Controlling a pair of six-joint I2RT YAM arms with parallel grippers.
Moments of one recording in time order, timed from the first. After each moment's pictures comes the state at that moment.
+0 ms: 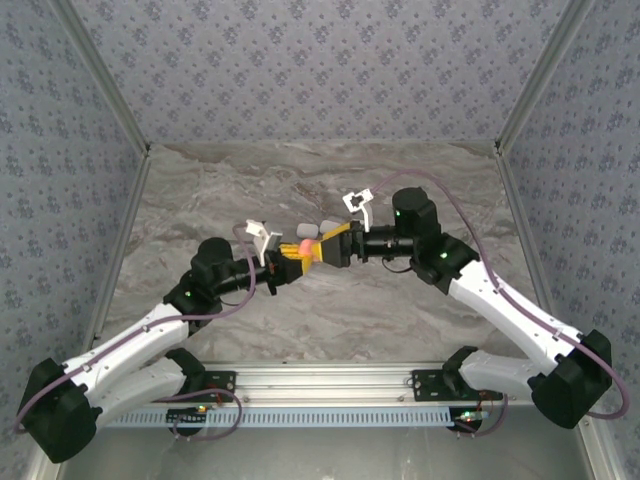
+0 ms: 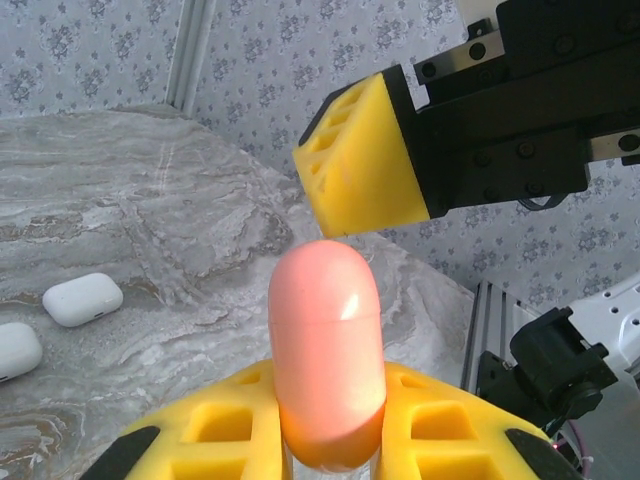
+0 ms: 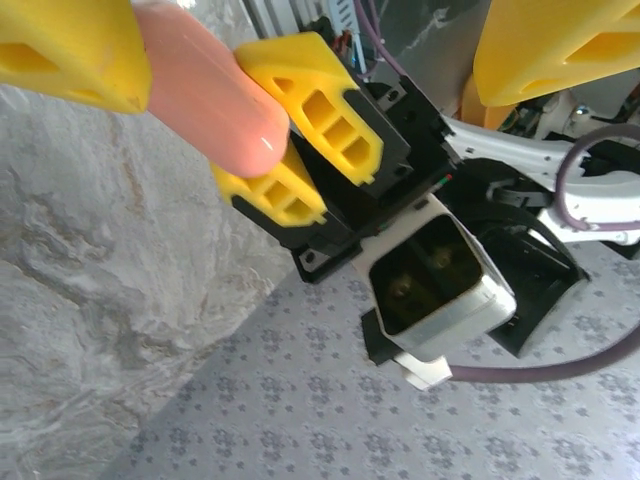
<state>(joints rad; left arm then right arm) -0.70 0.91 0.53 0.28 0.50 -0.36 0.66 1.13 0.99 -0.19 -0.72 0.52</state>
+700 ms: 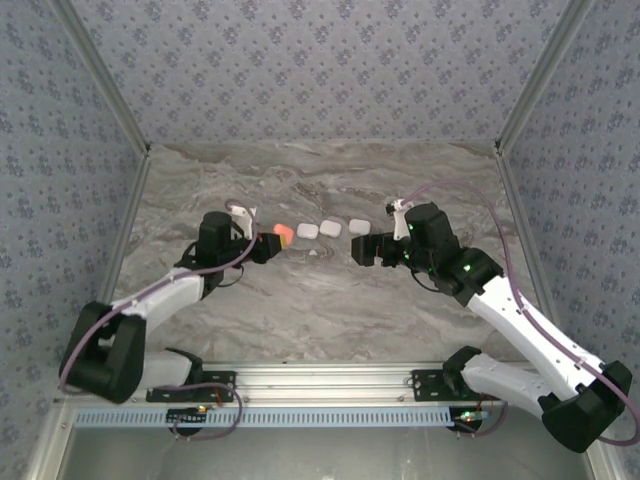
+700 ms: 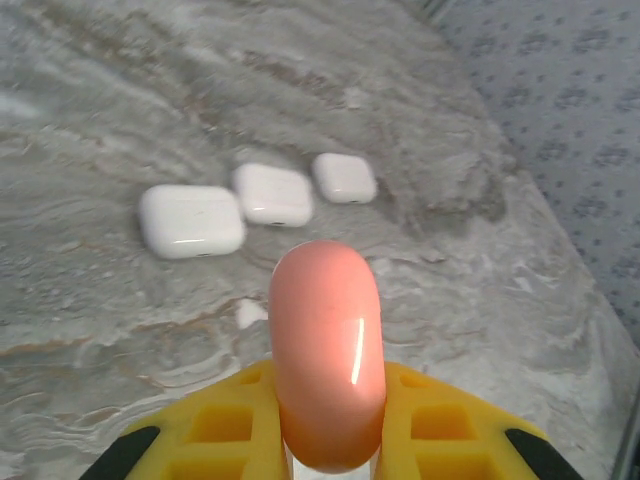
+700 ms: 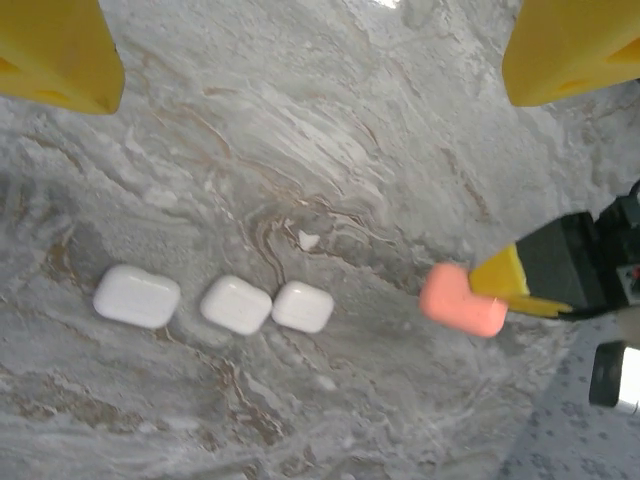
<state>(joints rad) -0.35 1.33 0.60 0.20 0.51 -0.44 0.61 0.99 0.95 -0.59 -0.08 0.43</state>
